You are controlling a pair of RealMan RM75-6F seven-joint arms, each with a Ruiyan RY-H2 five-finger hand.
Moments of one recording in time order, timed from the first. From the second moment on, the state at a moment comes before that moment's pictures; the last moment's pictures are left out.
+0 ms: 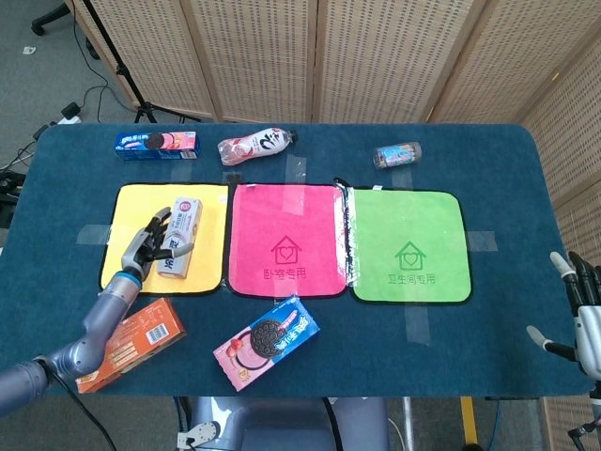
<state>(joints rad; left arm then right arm) -0.65 -1.46 -0.33 -1.36 0.76 0.62 -0.88 0.04 -1.01 0.11 -1.66 -1.48 1.53 0.09</state>
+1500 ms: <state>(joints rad) -0.95 -1.87 -0.50 -1.35 0.45 0.80 -0.32 0.05 -1.00 0.12 -1.65 -1.45 1.51 0.13</state>
